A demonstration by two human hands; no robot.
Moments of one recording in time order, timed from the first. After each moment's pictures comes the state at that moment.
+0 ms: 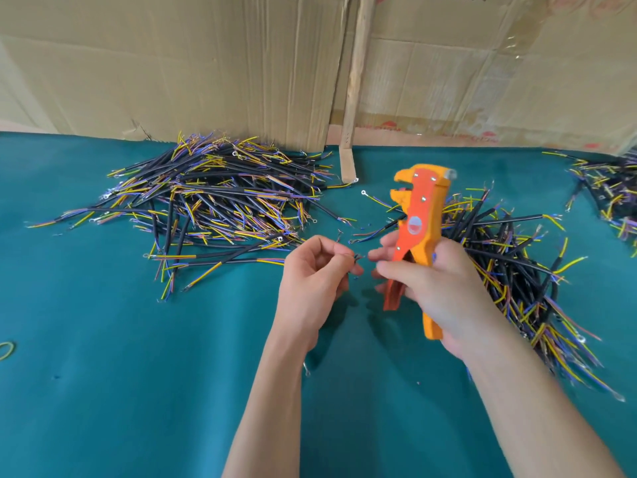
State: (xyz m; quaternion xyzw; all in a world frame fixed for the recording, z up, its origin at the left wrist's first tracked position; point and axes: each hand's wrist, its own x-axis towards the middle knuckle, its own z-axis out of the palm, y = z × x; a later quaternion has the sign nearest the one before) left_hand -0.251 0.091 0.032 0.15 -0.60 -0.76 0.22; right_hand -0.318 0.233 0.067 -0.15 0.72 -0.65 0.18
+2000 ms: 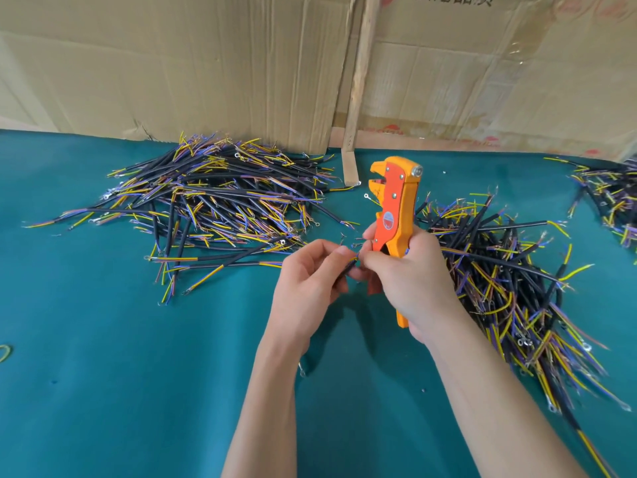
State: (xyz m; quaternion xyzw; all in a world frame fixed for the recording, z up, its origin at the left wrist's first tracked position) left_hand -0.246 0.080 0.032 0.13 -0.61 -0.76 0.20; right_hand -0.322 0.194 0.059 -0.17 0.73 -0.66 0.11
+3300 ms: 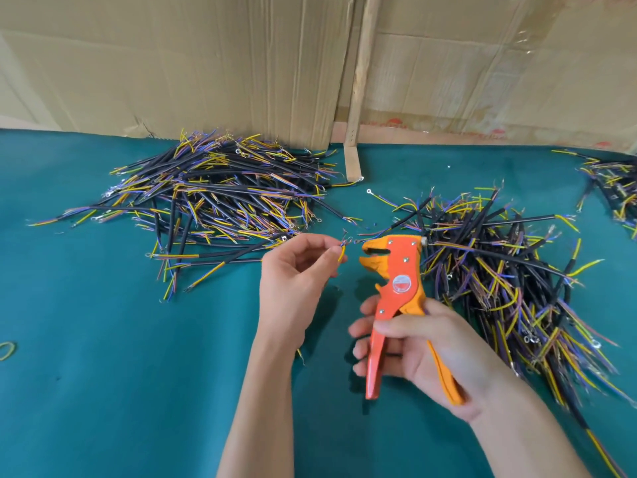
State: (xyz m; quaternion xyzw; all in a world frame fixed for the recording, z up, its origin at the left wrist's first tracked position) left_hand -0.245 0.074 0.028 0.16 -0.61 -0.72 0.29; right_hand -0.284 0.248 0.045 -0.07 0.50 -0.72 0.47
